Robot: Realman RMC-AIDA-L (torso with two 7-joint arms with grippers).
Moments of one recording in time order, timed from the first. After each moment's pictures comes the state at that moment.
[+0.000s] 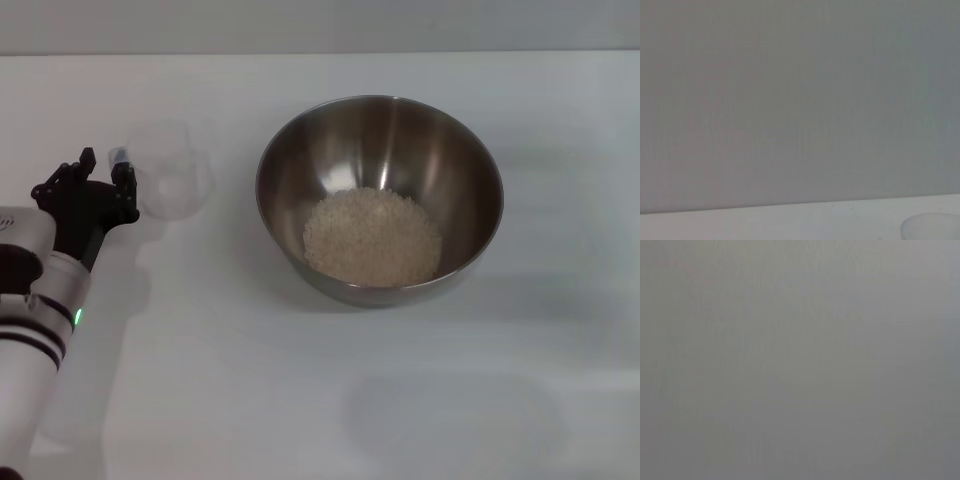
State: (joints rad) left arm -0.30 -2.07 -0.73 -0.60 1.98 0.84 0.34; right arm 0.41 2.03 1.28 0.28 -2.48 -1.50 0.11
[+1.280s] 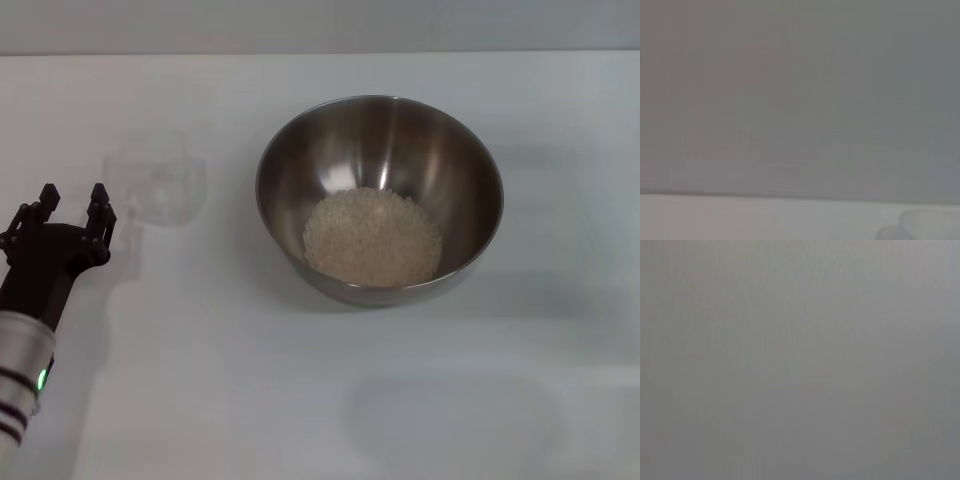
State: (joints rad) left arm -0.12 -2.04 -0.74 -0.66 2.16 0.94 0.17; right arm 0.42 2.03 1.29 0.28 -2.48 -1.50 0.10
